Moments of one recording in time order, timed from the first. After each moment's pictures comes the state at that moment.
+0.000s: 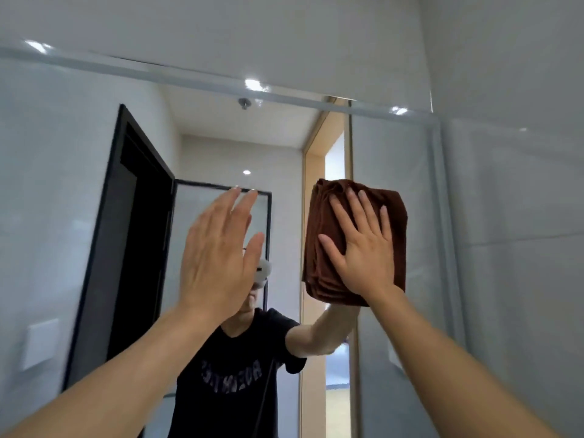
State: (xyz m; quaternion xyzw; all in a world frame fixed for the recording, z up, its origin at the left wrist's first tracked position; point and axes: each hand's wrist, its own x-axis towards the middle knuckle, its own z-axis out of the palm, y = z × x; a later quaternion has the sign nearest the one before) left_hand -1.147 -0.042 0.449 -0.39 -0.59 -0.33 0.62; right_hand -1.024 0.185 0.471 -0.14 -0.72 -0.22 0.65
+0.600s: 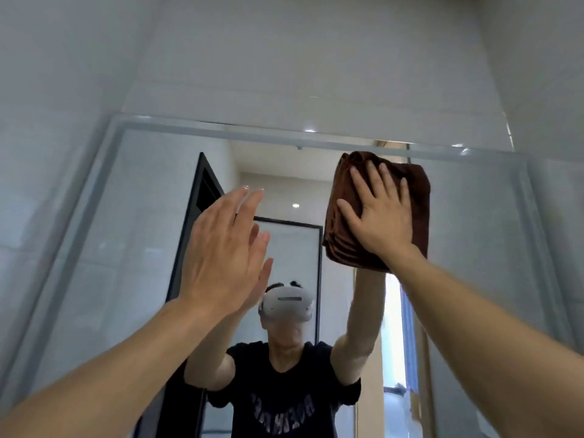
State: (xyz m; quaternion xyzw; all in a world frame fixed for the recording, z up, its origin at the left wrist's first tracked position) left_hand -1.156 -0.172 0.498 -0.34 -0.61 -0.31 0.65; right_hand -1.082 0.088 0.600 -0.12 -0.71 -0.20 0.66
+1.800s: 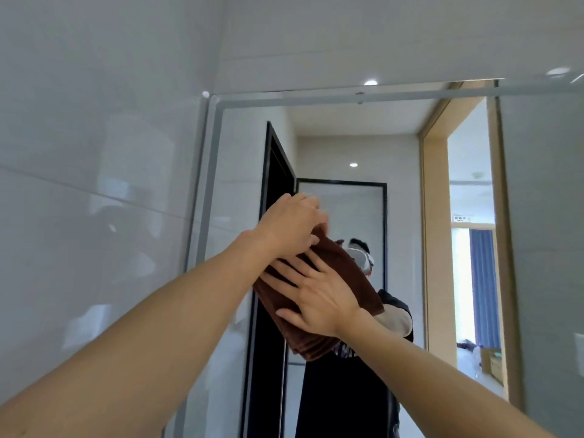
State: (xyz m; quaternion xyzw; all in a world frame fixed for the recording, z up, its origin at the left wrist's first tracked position) left_hand -1.189 -0.246 0.502 -0.43 -0.75 0.00 0.51; right_hand -1.199 -0.099 0.399 0.23 -0.77 -0.35 0.49
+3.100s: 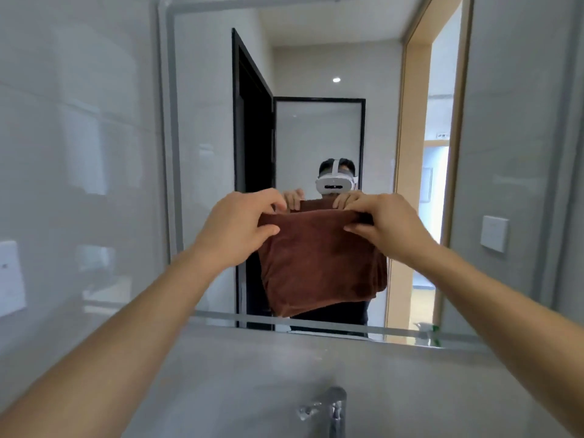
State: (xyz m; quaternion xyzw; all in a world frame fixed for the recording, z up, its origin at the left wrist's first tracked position) left_hand -1.068 -0.282 0.341 -0.45 -0.79 -0.24 0.34; right_hand -0.969 -0.022 0.350 0.09 -0.92 0.06 0.38
